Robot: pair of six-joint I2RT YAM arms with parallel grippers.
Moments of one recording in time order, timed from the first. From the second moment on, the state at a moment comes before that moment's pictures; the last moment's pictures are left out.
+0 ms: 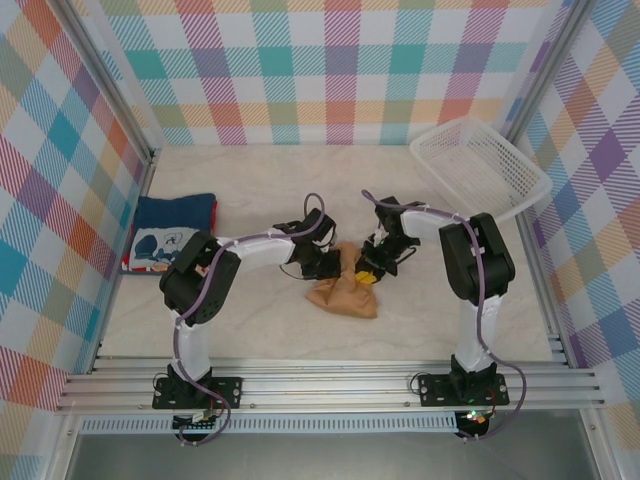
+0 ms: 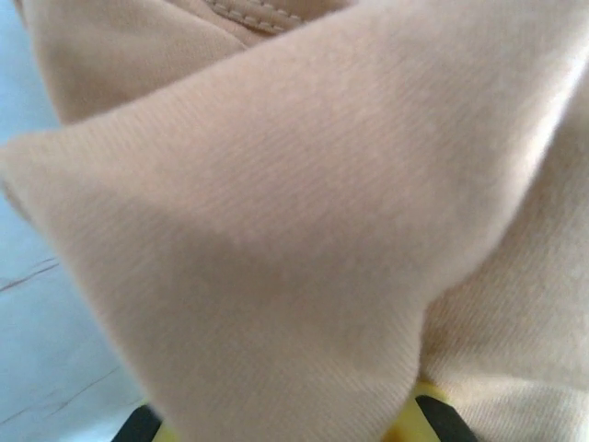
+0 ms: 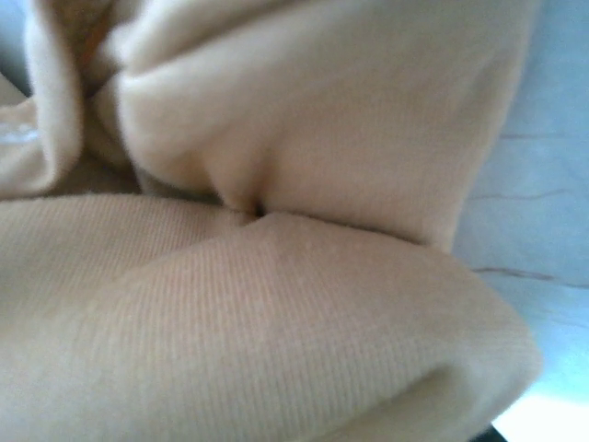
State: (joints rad) left arm -0.69 1.94 1.24 -0.45 0.30 -0.66; right arm 0.40 1.99 1.26 -0.85 -0.63 0.60
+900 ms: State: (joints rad) left arm -0.53 1.69 1.41 -1.04 0.00 -0.42; right arm 0.40 1.74 1.26 -0.86 -0.43 0.59
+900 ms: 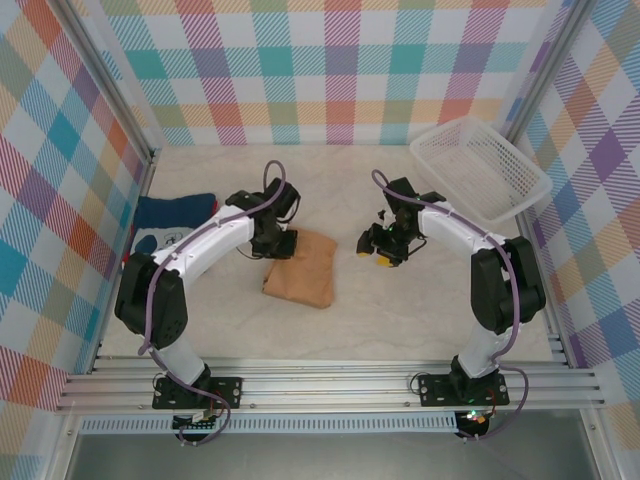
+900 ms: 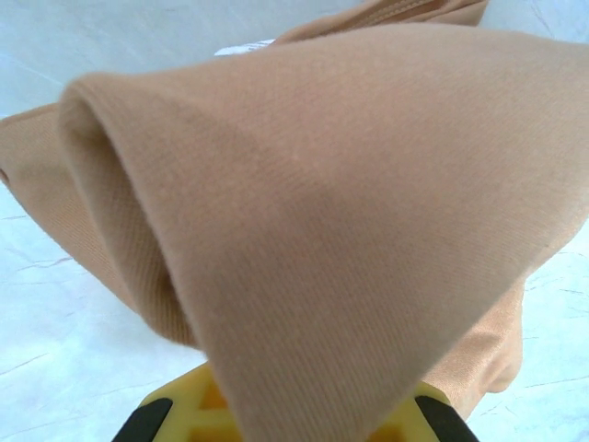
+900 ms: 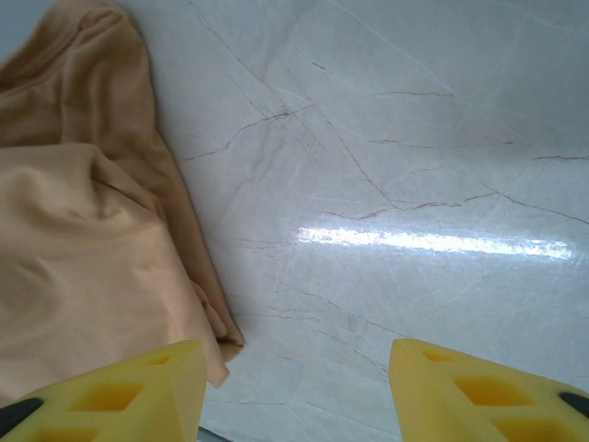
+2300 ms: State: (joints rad) left arm 0.03 1.72 1.75 -1.20 -0.26 0.02; right arm 0.40 1.69 1.24 -0.86 -0.53 0.54
